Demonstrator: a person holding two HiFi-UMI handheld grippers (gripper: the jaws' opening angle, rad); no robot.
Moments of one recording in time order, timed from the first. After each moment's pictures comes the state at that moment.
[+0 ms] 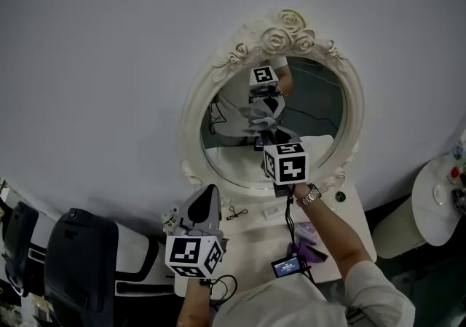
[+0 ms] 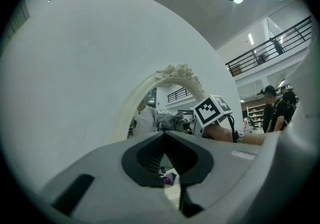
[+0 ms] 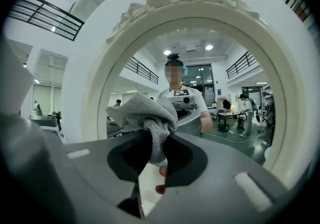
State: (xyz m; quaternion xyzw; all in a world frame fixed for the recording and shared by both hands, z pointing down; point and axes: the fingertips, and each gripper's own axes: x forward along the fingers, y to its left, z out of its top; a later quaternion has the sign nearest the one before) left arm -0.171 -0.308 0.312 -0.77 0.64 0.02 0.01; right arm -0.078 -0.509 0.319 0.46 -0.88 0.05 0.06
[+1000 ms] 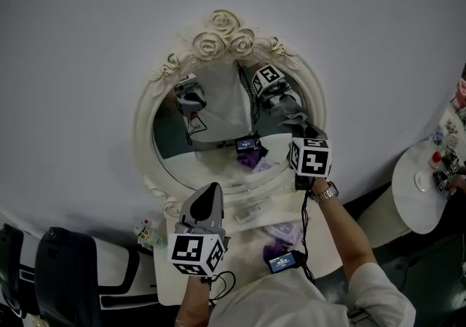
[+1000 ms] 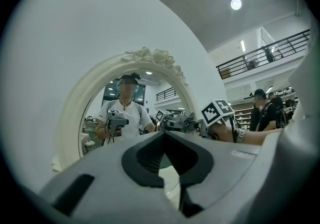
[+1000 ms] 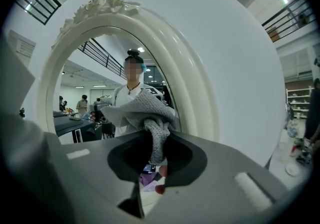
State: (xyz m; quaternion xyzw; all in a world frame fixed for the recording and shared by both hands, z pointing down) left arm -0.067 -0.365 0.323 -0.81 0.58 0.02 0.00; right arm 0.138 -0.573 0.340 0.61 -0.79 0.06 0.07
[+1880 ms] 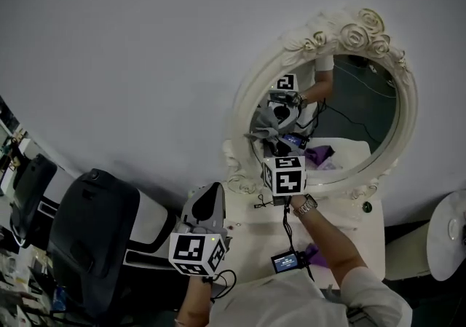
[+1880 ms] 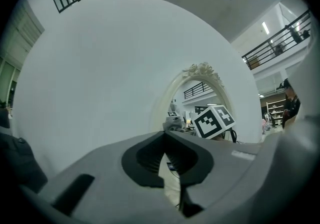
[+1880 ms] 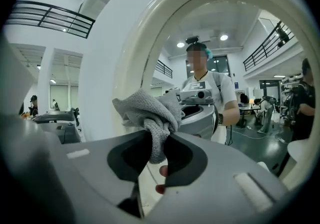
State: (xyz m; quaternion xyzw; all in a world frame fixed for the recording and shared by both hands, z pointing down) left arm -0.252 -0.259 0.336 -0.69 0.72 0.02 -0.01; right arm -0.209 -0.461 0.384 0.38 -0.92 0.06 0.09
